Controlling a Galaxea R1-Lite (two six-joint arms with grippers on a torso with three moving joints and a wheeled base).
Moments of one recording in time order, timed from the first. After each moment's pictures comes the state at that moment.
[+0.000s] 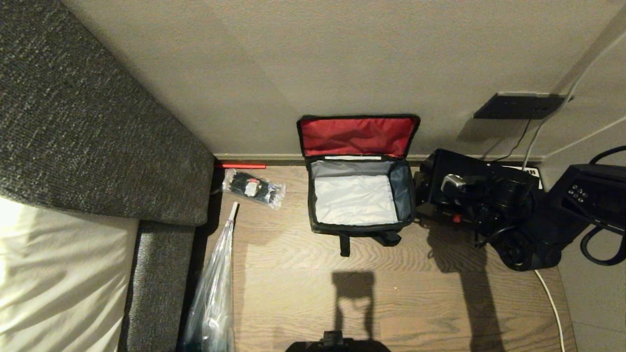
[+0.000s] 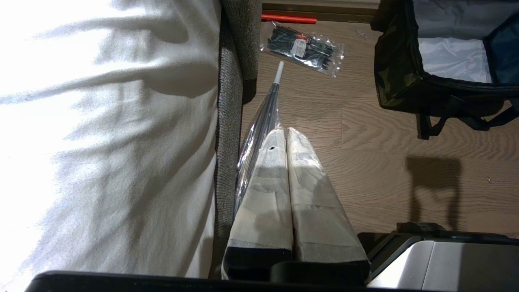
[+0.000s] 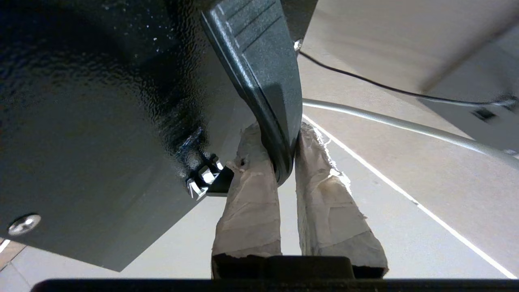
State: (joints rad) left arm 0.00 0.00 0.00 0.00 0.00 0.00; right arm 0.08 2.25 -0.93 -1.43 -0.73 -1.59
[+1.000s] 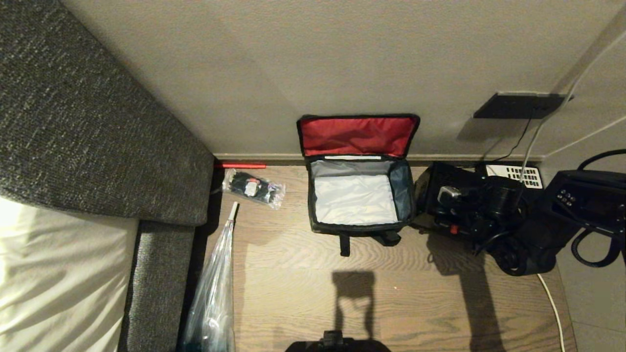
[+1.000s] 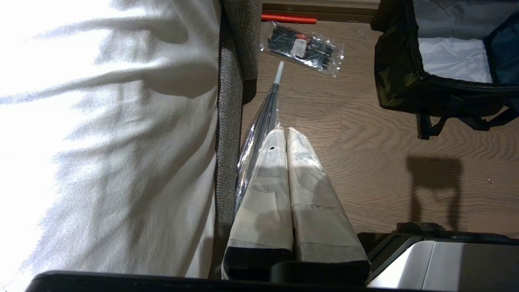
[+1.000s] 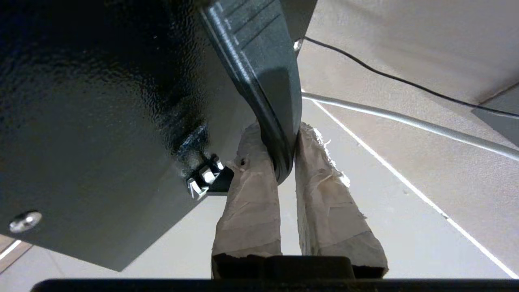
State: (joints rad) left arm 0.00 0.00 0.00 0.00 0.00 0.00; right arm 0.09 2.30 -0.92 -1.38 -0.73 -1.55
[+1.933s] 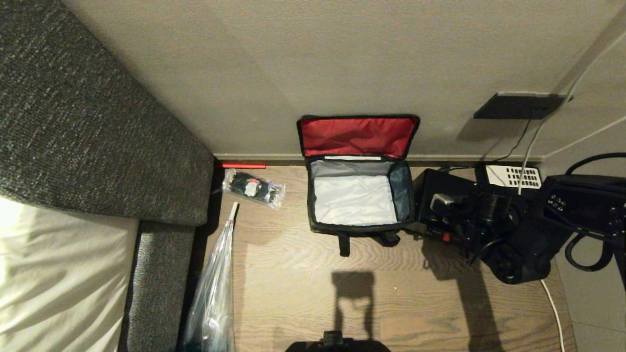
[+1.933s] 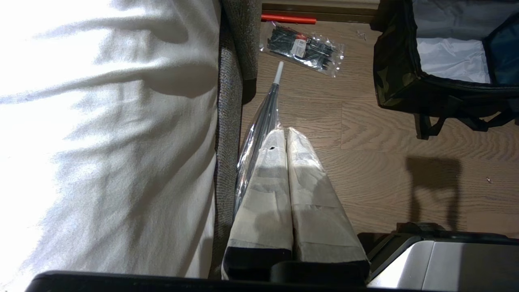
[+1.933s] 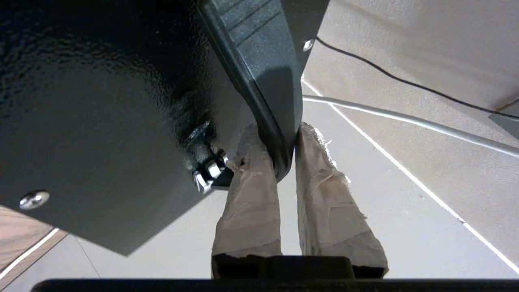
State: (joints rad) left arm 0.00 0.00 0.00 0.00 0.00 0.00; right arm 0.13 2.31 -0.88 -1.36 -0.76 -1.49
